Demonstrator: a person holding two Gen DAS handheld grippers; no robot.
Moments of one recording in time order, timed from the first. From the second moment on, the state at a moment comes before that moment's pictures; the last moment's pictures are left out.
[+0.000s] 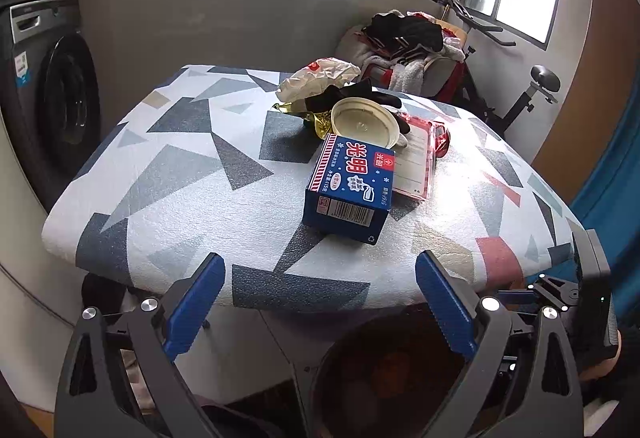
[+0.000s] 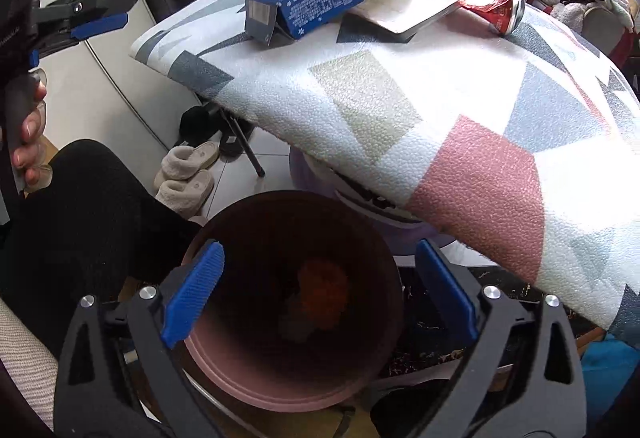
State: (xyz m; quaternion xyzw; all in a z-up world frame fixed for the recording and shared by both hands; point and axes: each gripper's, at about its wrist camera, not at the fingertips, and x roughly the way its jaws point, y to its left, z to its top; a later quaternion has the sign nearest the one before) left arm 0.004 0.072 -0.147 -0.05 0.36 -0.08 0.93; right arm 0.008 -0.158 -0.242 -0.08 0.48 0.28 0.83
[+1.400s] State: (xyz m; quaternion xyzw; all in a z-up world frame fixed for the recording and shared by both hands) left arm 0.110 0.026 -0.160 0.00 0.38 -0.13 0.92; right arm 0.131 -0.282 -0.169 0.12 0.35 0.12 0.92
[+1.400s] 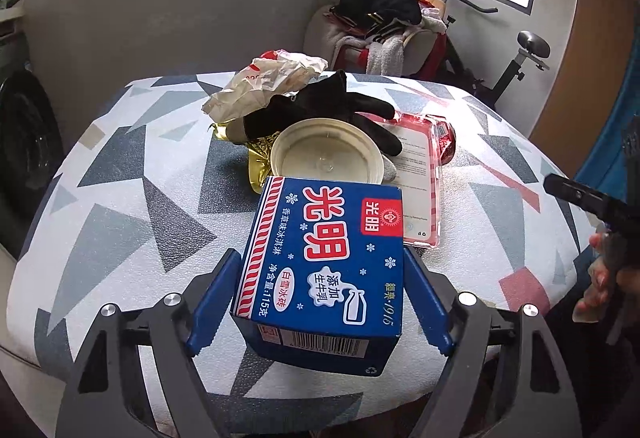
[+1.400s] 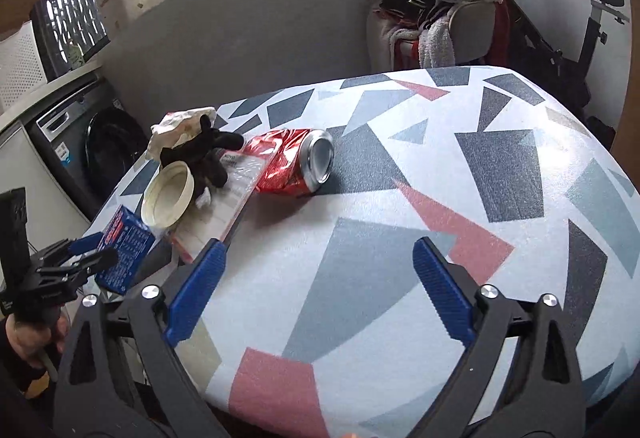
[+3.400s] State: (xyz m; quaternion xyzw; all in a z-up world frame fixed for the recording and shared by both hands) left arm -0.032 -0.026 -0.182 0.04 0.41 -0.23 0.88; right arm 0.051 -0.295 -0.154 0.14 0.31 0.15 0.93
